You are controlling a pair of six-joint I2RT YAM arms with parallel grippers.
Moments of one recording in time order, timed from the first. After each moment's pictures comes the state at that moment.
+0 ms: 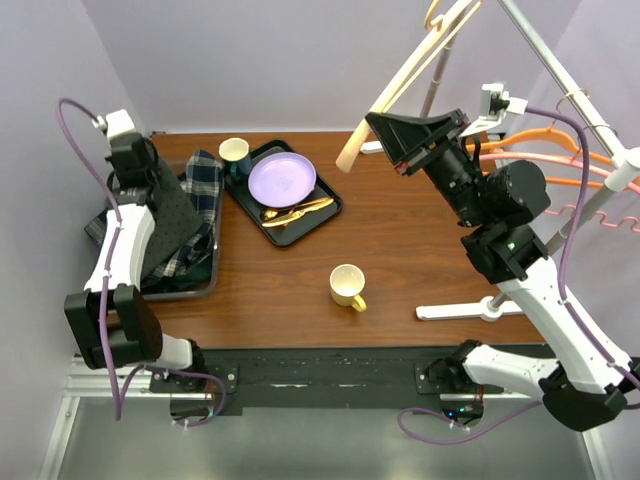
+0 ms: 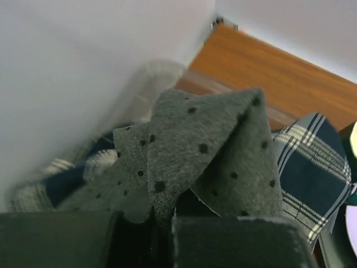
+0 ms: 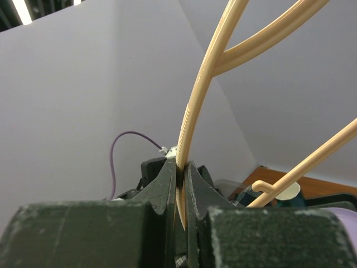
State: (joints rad) left arm 0.18 1.42 1.19 -0.16 -0.41 -0.12; right arm 0.66 1.08 1.42 0.14 -0.06 0.60
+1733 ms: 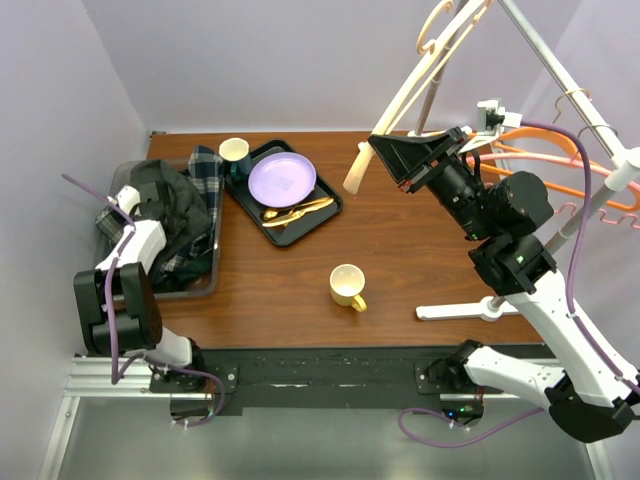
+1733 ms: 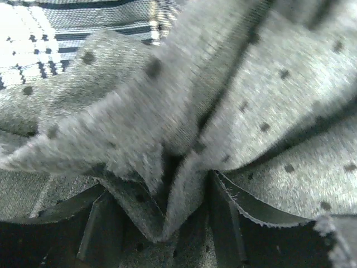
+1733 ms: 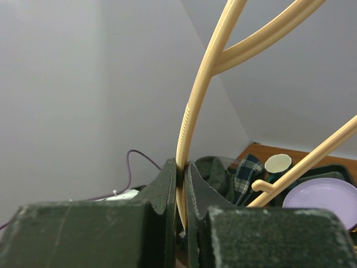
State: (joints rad) left arm 0.20 1.50 0.92 -0.37 -0.38 -0.74; right arm 0.66 1.00 1.35 0.04 -0.07 0.60
